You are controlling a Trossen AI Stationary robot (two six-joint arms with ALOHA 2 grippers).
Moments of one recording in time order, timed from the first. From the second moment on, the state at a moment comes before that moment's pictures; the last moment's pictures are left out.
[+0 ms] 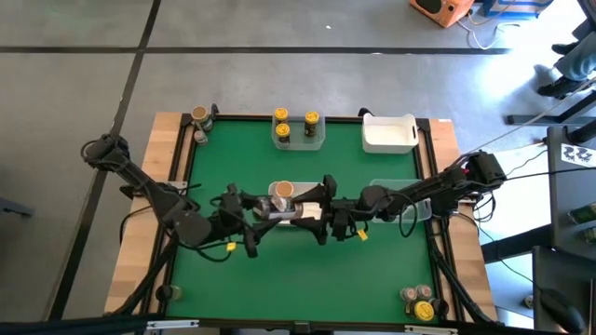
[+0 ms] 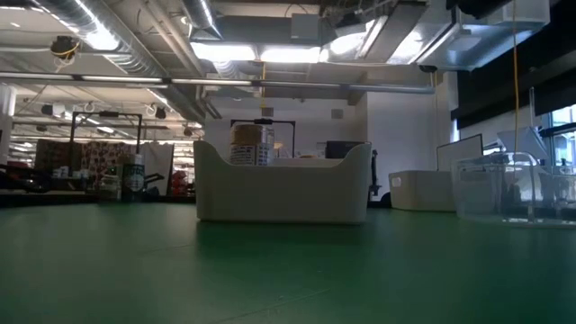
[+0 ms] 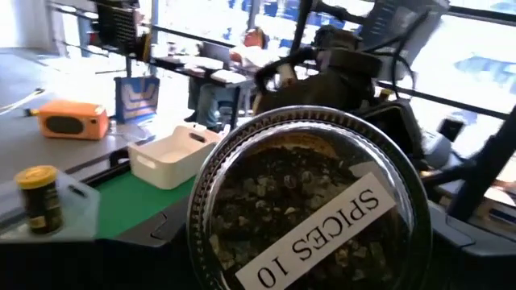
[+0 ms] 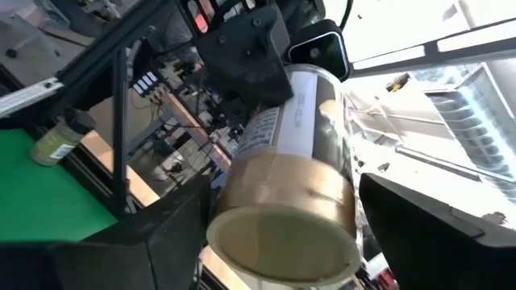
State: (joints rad) left arm -0.62 1.31 1.04 0.16 -1.04 -0.33; right arm 0.26 1.61 0.92 0.95 0.13 -0.92
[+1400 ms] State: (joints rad) left arm -0.61 1.31 1.04 0.22 -0.98 -0.25; right arm 0.24 1.61 0.98 0.85 0.08 -0.81
